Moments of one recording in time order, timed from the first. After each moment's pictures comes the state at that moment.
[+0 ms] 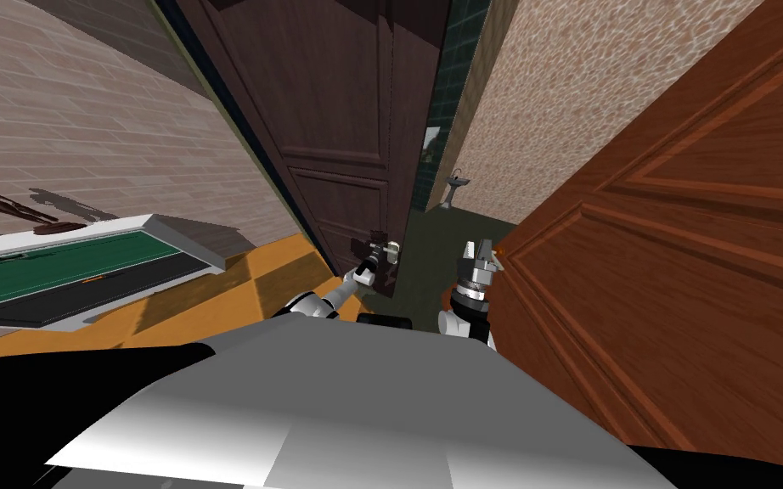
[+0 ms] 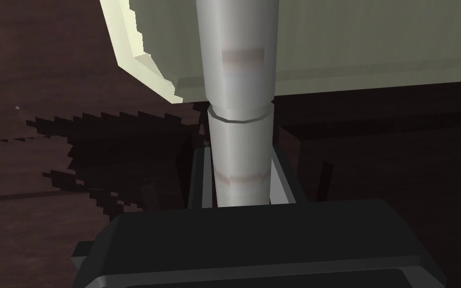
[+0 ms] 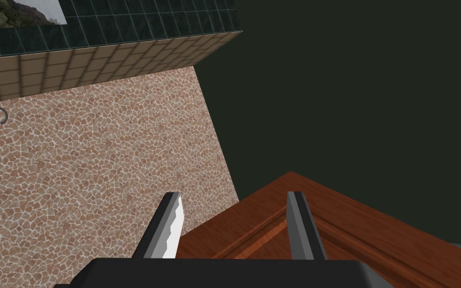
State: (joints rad) arm -0.45 0.07 -0.32 -0.74 0.33 -0.43 -0.10
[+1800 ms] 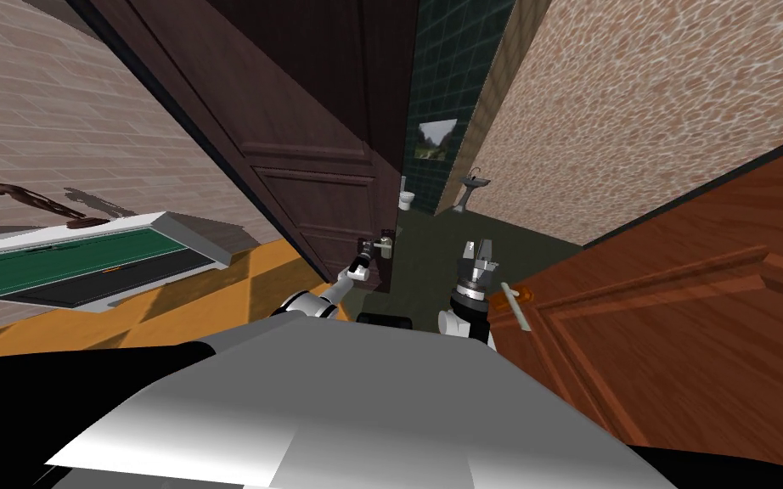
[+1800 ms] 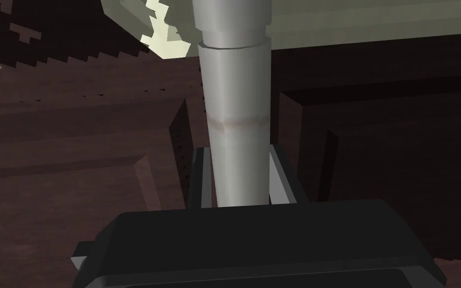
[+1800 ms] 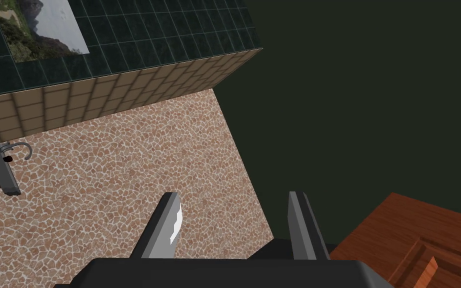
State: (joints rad) arm -0.47 0.08 -0.15 -0.70 0.34 -0.45 -0.17
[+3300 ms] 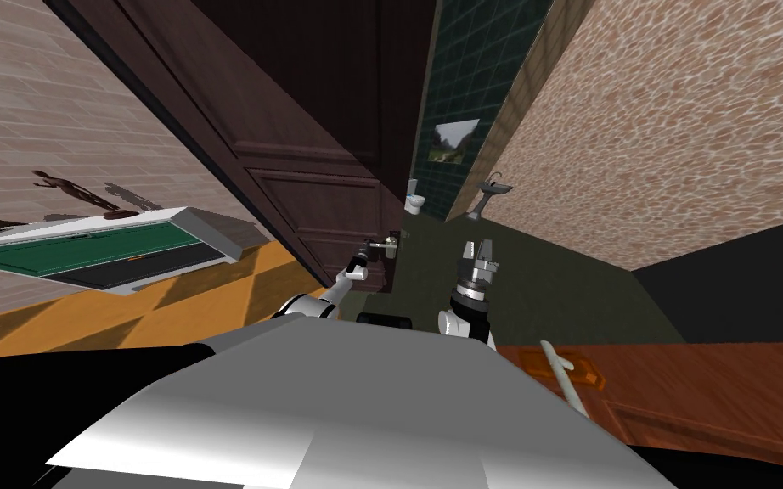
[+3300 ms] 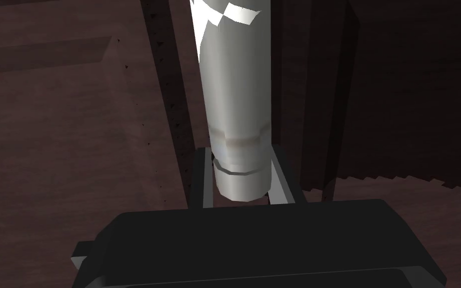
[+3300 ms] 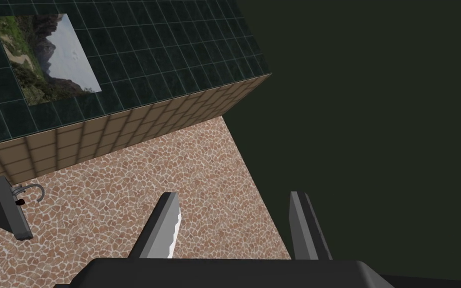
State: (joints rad) arm -0.45 0.06 -0.05 -0.71 0.35 -0.45 -0.27
